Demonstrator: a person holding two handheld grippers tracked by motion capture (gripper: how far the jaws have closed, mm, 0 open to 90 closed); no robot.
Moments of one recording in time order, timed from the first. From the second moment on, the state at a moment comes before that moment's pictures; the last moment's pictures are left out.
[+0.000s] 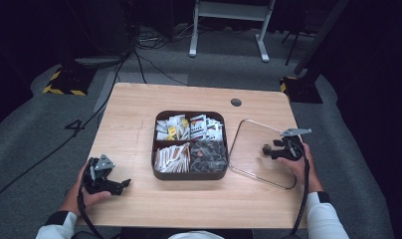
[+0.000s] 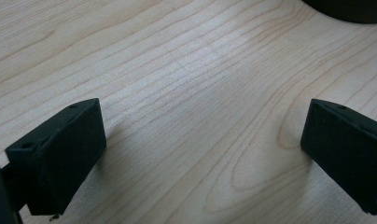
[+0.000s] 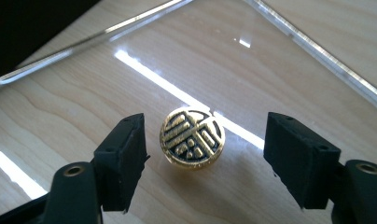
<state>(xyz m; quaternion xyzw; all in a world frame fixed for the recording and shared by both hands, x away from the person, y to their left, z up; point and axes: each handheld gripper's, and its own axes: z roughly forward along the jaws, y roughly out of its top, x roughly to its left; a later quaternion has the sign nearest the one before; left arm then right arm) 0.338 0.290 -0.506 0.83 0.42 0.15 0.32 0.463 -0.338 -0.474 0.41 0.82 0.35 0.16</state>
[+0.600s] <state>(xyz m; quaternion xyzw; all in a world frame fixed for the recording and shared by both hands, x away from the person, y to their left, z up) 0.339 0.290 -0.506 0.83 0.42 0.15 0.32 0.468 -0.294 -0.424 0.36 0.82 0.41 0.18</state>
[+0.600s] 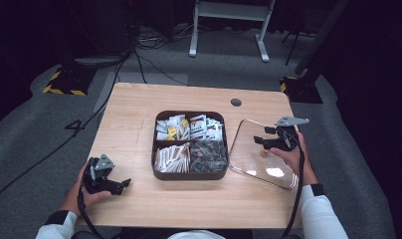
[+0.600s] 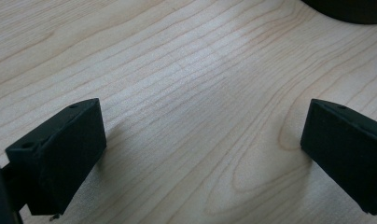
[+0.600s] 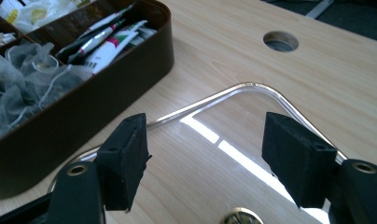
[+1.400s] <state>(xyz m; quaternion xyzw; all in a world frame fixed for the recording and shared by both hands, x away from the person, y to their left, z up) 0.338 0.289 -0.506 0.83 0.43 0.15 0.32 0.497 -0.193 -0.395 0.29 0.85 0.42 0.16</state>
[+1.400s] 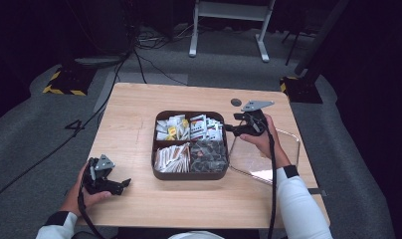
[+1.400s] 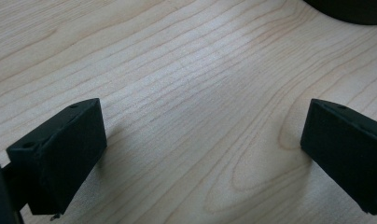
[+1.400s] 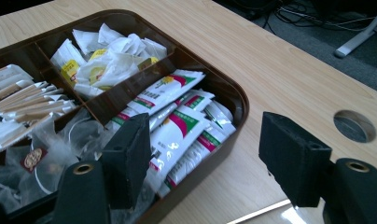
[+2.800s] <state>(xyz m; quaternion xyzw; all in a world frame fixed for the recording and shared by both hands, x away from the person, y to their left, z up) 0.337 0.289 -0.507 0.83 0.43 0.15 0.32 0.555 -0.091 -0.442 0.31 0.89 0.32 0.13</state>
